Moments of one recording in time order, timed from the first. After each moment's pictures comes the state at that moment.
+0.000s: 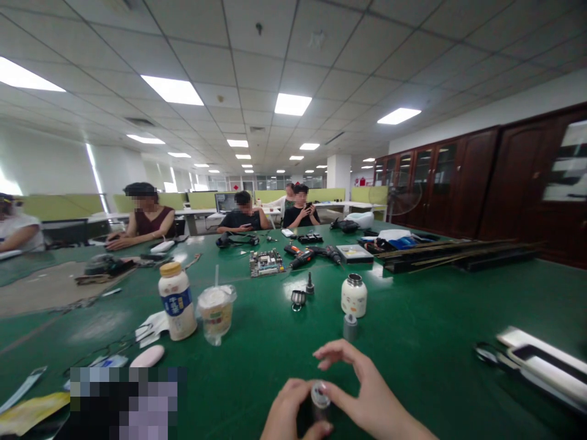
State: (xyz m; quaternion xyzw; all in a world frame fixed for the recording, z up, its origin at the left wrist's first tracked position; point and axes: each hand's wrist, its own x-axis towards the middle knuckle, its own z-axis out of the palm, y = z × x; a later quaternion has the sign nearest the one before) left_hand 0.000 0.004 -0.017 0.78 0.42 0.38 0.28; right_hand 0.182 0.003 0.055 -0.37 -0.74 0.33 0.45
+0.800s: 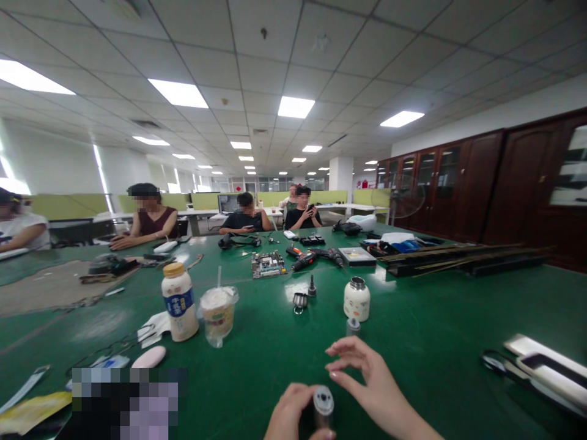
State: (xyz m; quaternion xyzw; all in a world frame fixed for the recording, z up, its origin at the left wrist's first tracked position) left_hand -0.002 0.007 -0.021 0.78 0.42 0.37 0.28; right_hand 0.189 0.023 0.044 -0.37 -0.66 0.43 0.49
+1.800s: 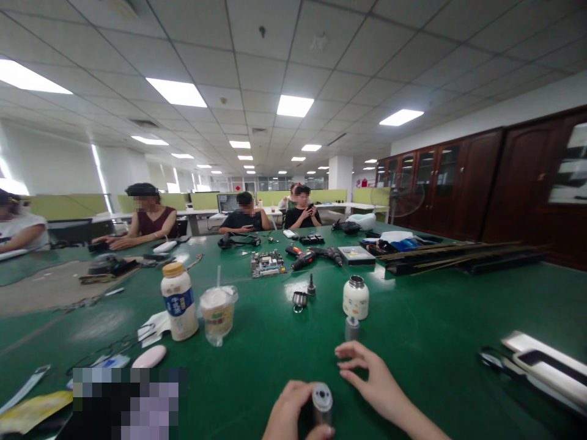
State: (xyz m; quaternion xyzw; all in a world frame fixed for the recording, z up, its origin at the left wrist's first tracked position) left_hand 0.000 0.005 -0.017 0.77 0.44 0.37 0.28; right_hand 0.217 0.053 0.010 -0.42 -0.68 0.37 0.47
